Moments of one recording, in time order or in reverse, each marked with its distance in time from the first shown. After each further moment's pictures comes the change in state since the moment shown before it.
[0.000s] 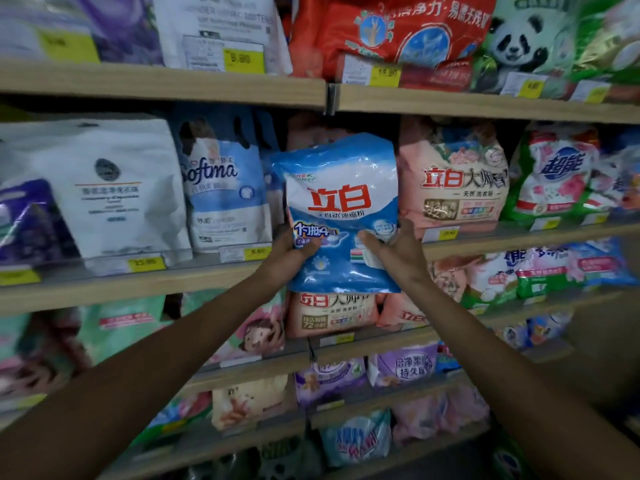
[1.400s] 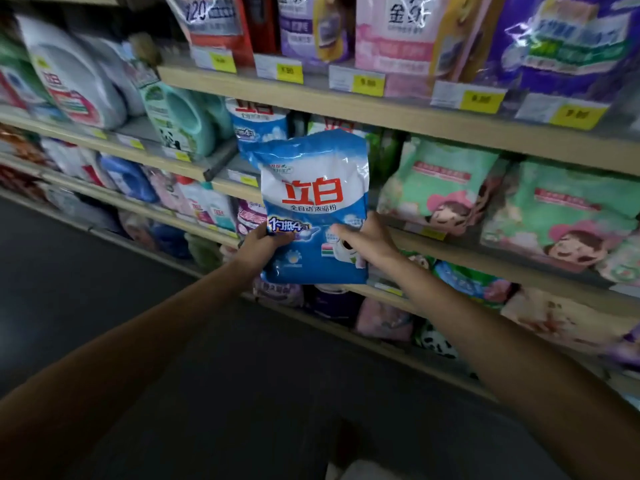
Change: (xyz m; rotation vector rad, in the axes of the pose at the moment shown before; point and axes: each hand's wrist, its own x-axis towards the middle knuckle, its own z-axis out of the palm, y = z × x) left_hand -0.386 -0.173 -0.607 -0.108 0.750 -0.580; right_hand -0.426 -0.227 0.582 0.001 -1.037 0.064
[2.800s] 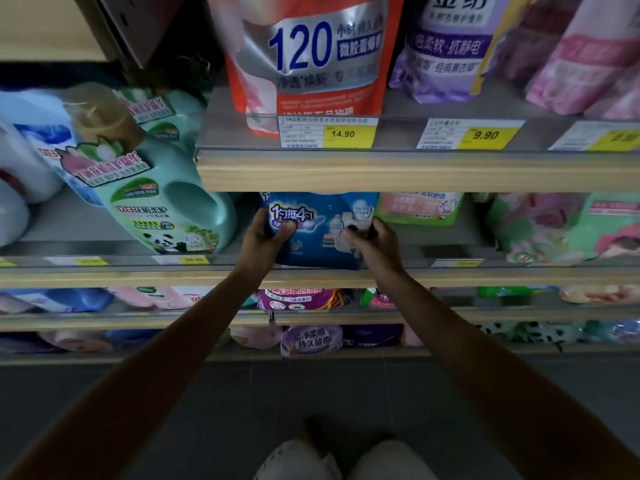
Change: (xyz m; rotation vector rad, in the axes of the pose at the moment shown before) left_hand 0.384 0.060 -0.193 0.059 -0.478 0.325; right_hand 0.254 -0.118 0.207 0.424 0.531 0.068
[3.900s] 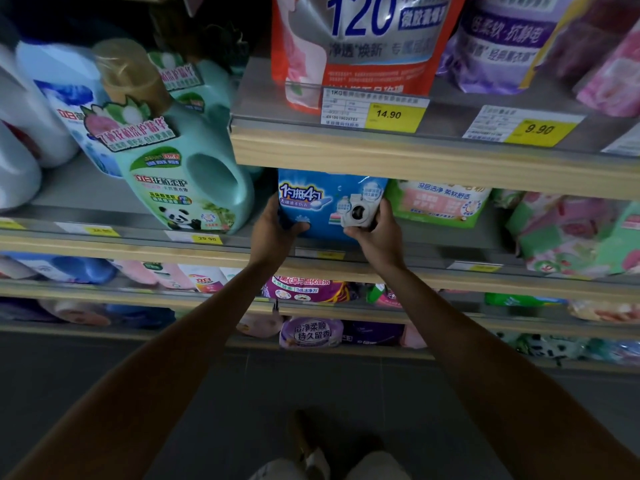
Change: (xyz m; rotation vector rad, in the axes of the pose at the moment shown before) left_hand 0.014 -0.040 -0.011 0.263 0.159 0.117; right_hand 0.017 0.011 0.028 -0.311 0.049 -0.171
